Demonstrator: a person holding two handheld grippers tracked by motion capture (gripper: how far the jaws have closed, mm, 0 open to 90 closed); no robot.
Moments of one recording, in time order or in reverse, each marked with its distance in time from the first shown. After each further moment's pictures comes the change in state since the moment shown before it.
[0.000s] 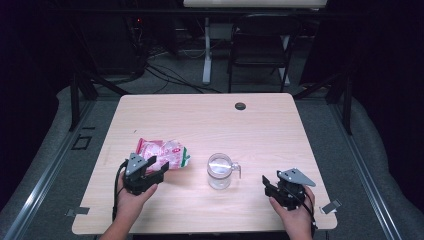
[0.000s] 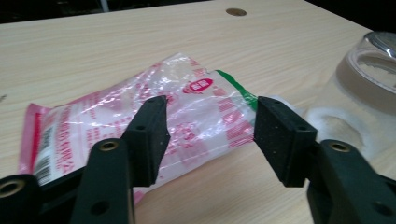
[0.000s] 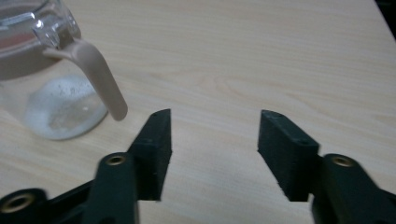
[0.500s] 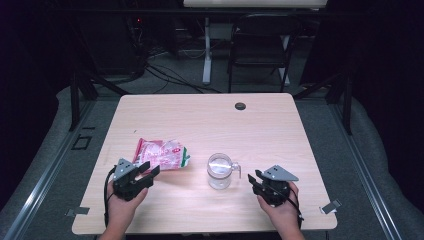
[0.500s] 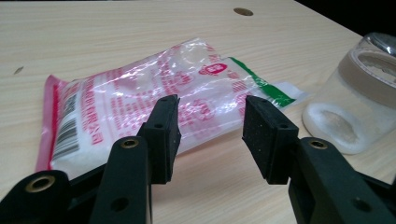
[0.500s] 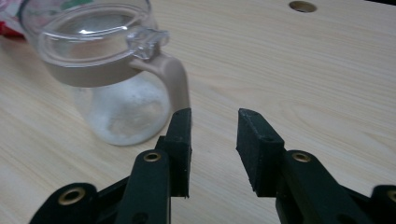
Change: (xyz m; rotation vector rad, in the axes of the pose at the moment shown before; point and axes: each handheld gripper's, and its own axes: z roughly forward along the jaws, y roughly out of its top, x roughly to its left) left arm 0.018 -0.017 -0.025 -0.018 0.007 -0.093; right arm 0.029 0.011 0.018 -0.008 0.161 -0.112
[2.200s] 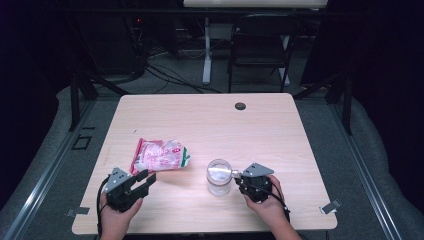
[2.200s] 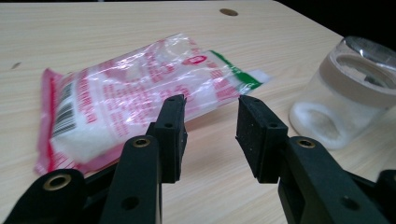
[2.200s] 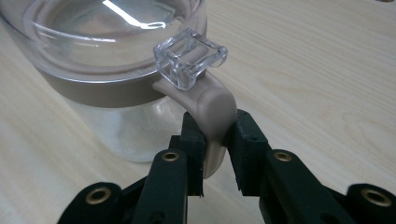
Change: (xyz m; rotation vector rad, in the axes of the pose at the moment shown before) left arm -0.015 -0.006 -0.022 -0.010 -0.050 0.022; right arm 0.026 0.011 0.031 0.126 0.091 -0.140
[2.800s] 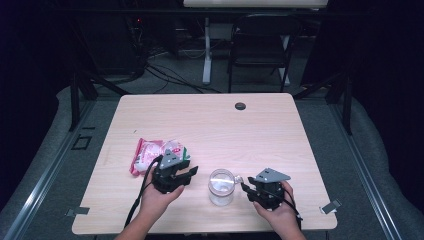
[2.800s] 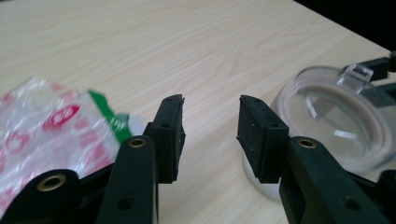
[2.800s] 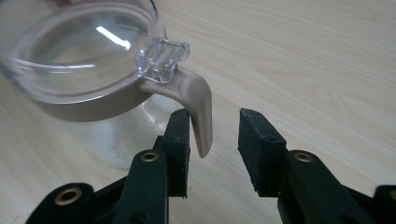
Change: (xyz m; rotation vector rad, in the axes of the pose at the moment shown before) left arm -0.078 0.055 0.072 0.161 -0.128 0.166; right arm -0.009 -0.015 -0.032 -0.035 0.038 0.070
